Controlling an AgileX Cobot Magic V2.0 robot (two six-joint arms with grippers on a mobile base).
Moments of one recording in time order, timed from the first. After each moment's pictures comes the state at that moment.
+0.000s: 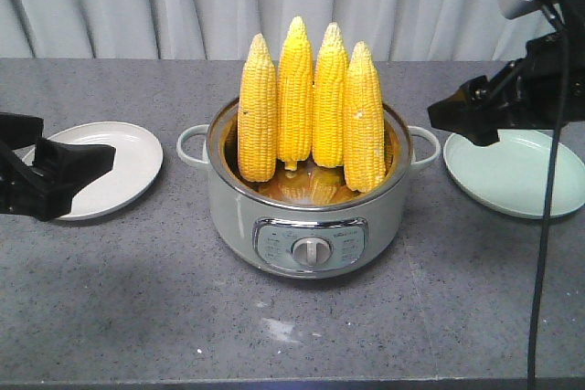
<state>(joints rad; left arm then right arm) -0.23 0.99 -0.91 -0.43 0.58 0.47 0.07 1.35 -1.25 0.53 0.80 -0.70</state>
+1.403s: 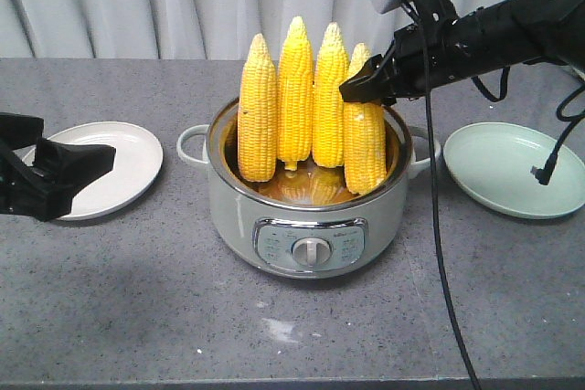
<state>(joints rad) -0.23 0.99 -0.91 -0.43 0.58 0.47 0.15 1.84 -1.66 0.77 0.88 -0.95</state>
